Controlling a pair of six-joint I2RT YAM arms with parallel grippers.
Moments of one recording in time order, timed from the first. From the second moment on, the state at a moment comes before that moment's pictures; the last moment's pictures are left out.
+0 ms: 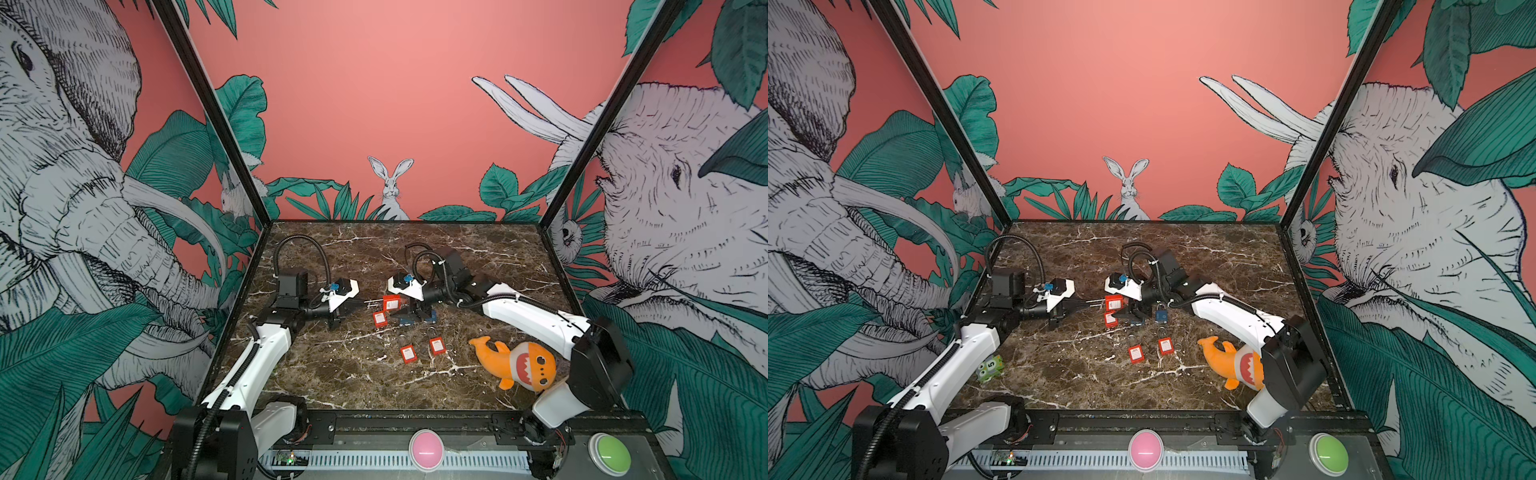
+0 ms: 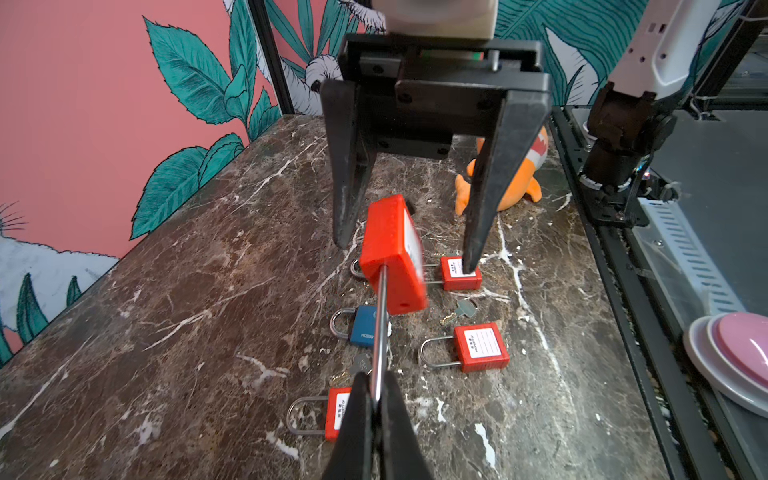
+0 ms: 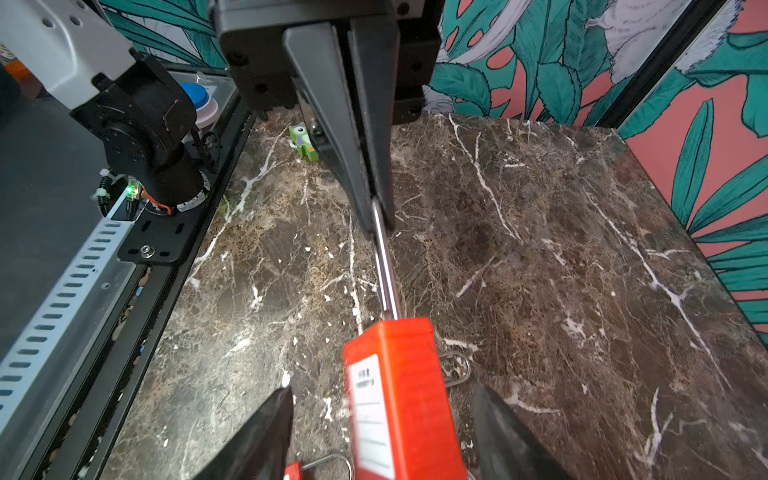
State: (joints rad) left arm -0.15 1.08 0.70 -0.31 1.10 0.76; right arm 0.71 1.57 1.19 -0.34 -0.71 -0.65
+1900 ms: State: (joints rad) left arm -0.29 1.17 0.69 -0.28 1.00 0.70; right arm 0.67 1.58 1.25 -0.63 -0.73 -0.78
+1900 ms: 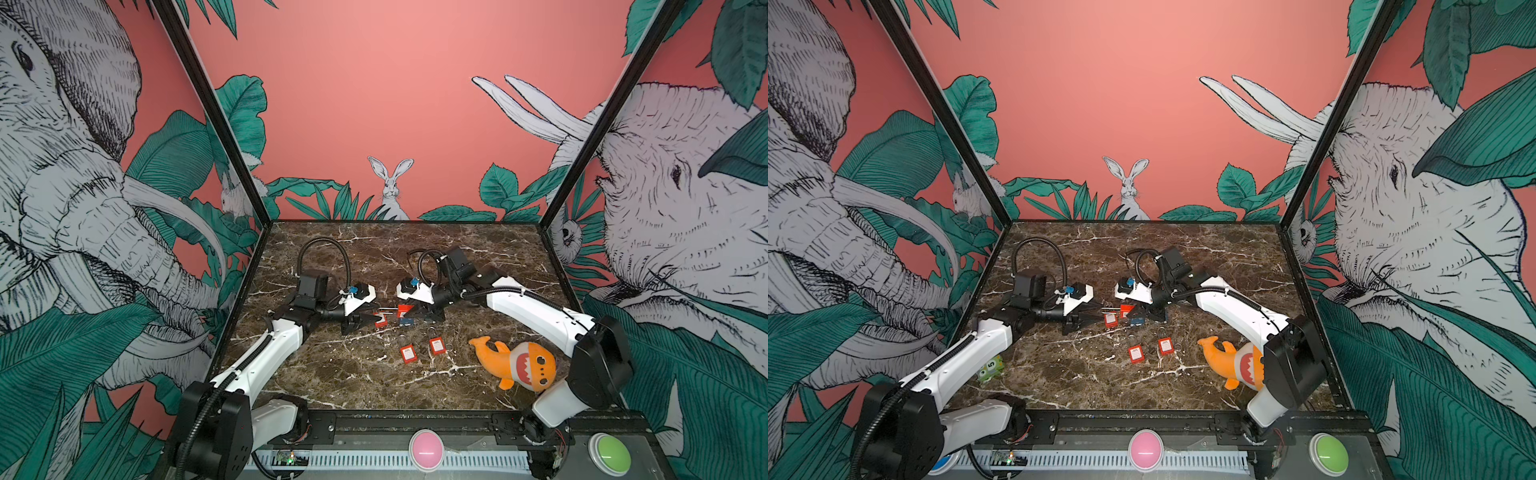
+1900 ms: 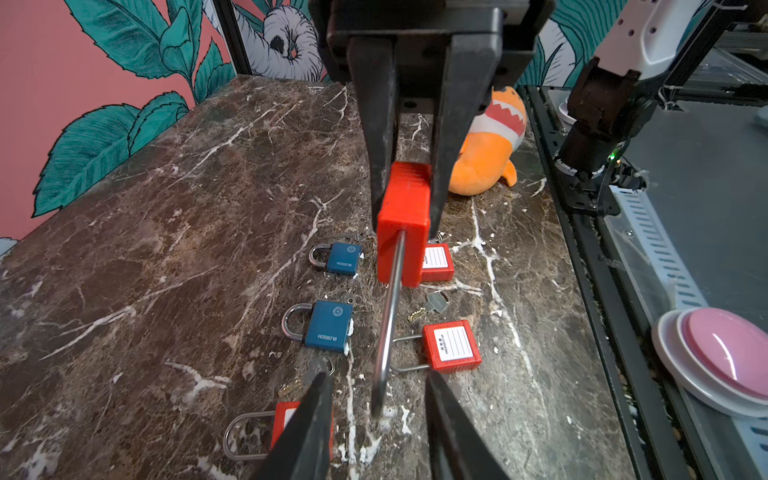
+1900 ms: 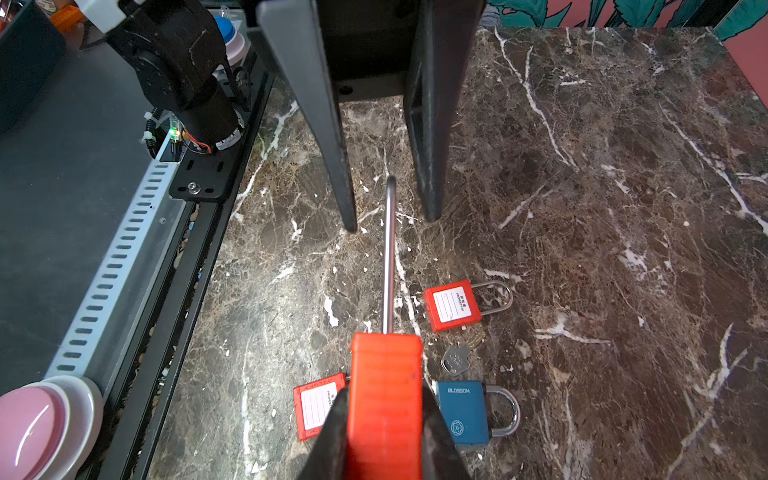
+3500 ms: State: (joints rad) left arm -0.43 1.18 0.64 -0.10 0.88 0.61; right arm 0.68 1.61 1.24 -0.59 -0.70 -0.83
